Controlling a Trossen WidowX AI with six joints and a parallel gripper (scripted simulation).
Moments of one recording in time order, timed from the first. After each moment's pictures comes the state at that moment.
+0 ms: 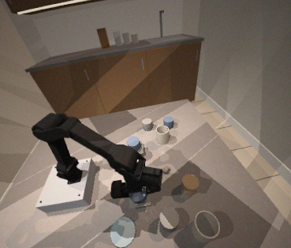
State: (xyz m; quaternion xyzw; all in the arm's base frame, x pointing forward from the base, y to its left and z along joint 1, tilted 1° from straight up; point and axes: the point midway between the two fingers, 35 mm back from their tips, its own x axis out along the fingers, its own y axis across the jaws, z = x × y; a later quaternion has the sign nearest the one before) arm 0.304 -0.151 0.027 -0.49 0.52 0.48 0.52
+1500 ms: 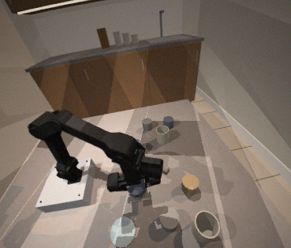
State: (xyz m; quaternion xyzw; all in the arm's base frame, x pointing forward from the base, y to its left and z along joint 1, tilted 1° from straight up) arm 0.306 -0.145 0.080 -0.48 0.51 0.49 0.52
